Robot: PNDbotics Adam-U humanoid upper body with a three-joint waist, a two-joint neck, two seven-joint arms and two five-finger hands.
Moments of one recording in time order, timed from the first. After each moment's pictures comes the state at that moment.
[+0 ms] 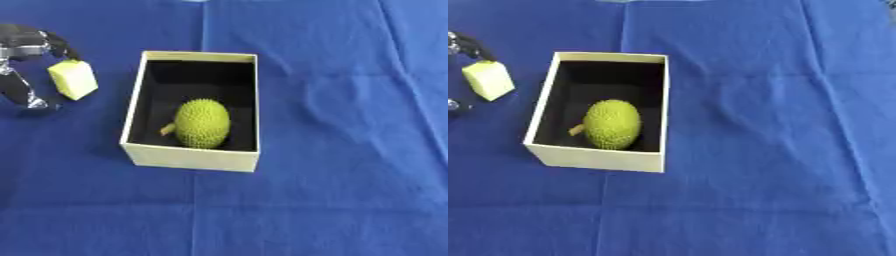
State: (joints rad) left arm -0.93 0.75 -0.22 -1.25 -0.83 -0.23 -0.75; right arm -0.35 -0.91 -0.05 -1.99 -0.09 0.01 -0.15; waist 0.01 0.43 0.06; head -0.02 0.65
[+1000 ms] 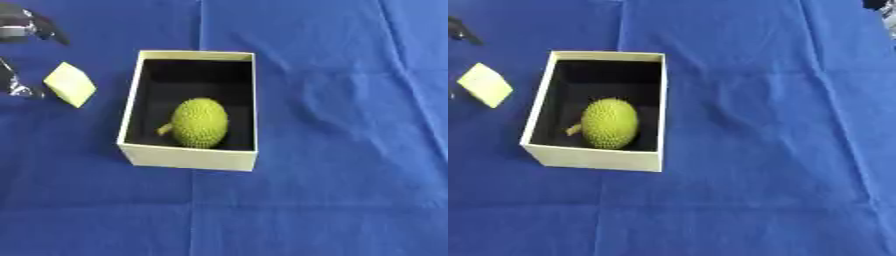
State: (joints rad) left arm -0.94 0.79 -0.21 -1.32 -0.83 -0.21 -0.81; right arm -0.32 -0.89 -0.05 -1.99 -0.11 0.05 -0.13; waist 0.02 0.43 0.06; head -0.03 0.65
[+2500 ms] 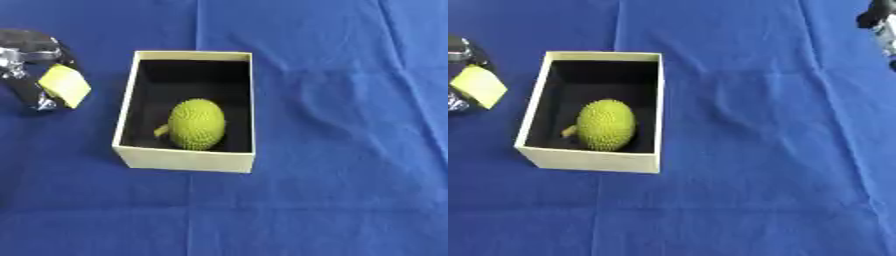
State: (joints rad) left arm -0.97 0.71 -0.22 -1.20 -0.91 -0.22 -0.77; right arm -0.31 -0.86 -0.04 -1.99 -0.12 0.07 -0.11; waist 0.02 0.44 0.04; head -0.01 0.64
